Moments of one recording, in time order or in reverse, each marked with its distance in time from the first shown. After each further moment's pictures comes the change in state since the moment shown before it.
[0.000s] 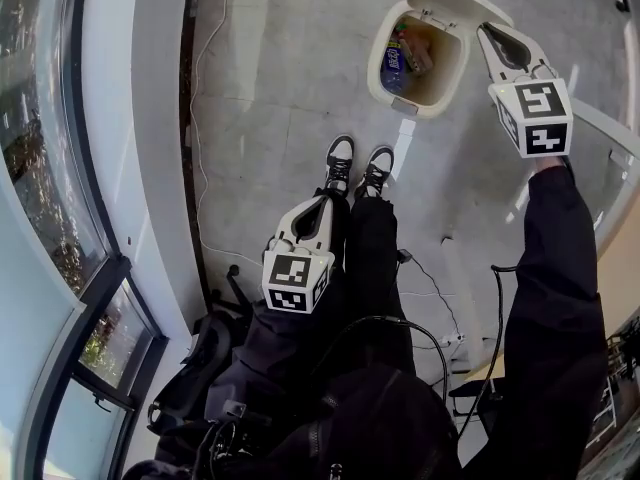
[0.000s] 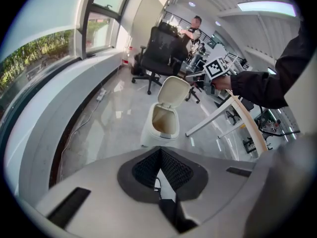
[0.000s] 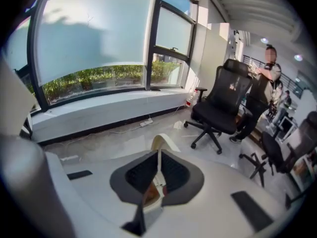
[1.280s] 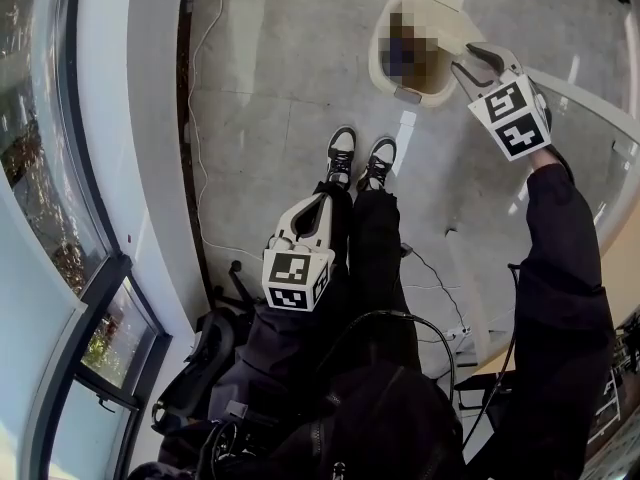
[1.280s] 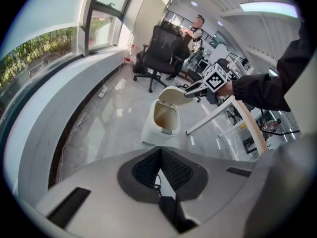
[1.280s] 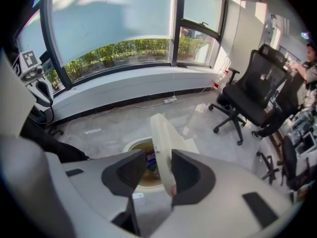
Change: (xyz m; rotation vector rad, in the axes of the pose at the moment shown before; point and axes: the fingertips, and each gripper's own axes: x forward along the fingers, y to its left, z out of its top) left arm -0.002 0.006 -0.020 -0.019 0.012 0.007; right arm 0.016 0.076 -0.078 -0.175 0.252 0.222
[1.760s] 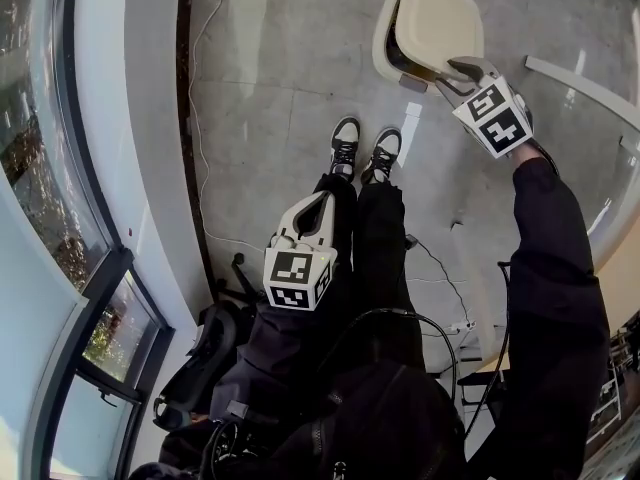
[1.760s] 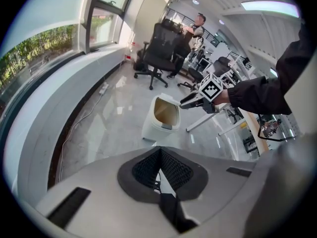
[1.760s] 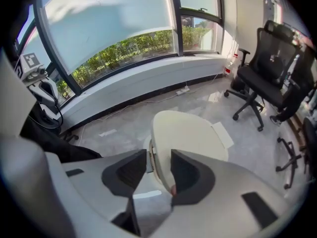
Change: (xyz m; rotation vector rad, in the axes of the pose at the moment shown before) left arm 0.002 -0.001 -0.020 -0.009 0.020 0.003; right arm 0.044 0.068 -0.038 0.072 0.039 0.179
